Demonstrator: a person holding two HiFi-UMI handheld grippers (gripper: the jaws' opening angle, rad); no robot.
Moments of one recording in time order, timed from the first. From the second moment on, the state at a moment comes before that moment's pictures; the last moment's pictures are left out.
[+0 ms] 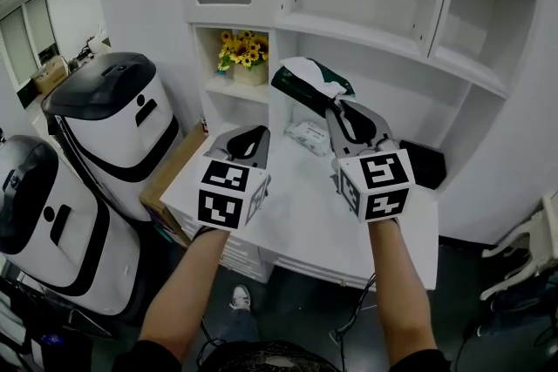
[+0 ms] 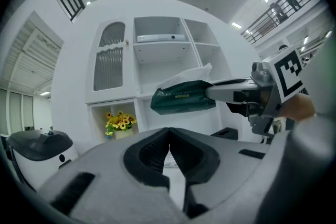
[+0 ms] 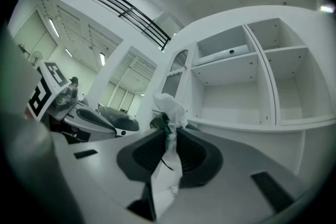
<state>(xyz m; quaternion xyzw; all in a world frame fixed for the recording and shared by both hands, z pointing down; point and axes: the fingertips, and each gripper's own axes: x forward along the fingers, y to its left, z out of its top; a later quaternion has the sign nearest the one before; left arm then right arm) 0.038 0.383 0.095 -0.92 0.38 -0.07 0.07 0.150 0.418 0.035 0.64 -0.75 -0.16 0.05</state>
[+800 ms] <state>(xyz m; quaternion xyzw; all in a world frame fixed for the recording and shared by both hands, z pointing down) 0.011 0.452 0.114 -0.91 0.40 -0.07 0.07 0.125 0.482 0.085 0.63 -0.76 -0.11 0.05</state>
